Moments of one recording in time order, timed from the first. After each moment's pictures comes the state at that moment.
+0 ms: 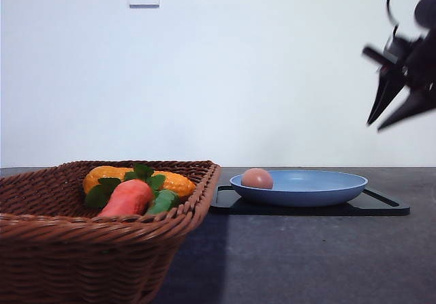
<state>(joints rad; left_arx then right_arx) -0.71 1.02 1.22 -0.70 -0.16 -0.01 -0.08 1.73 1.41 -0.66 -0.57 0.24</state>
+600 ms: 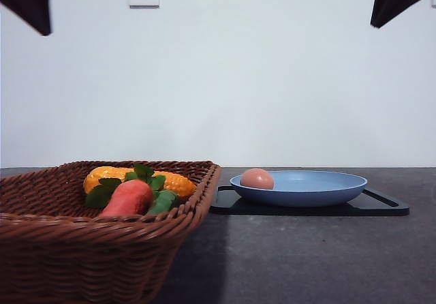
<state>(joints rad) -0.33 1.18 1.18 -0.67 -0.17 0.05 0.27 1.22 1.30 -0.84 -0.11 0.08</state>
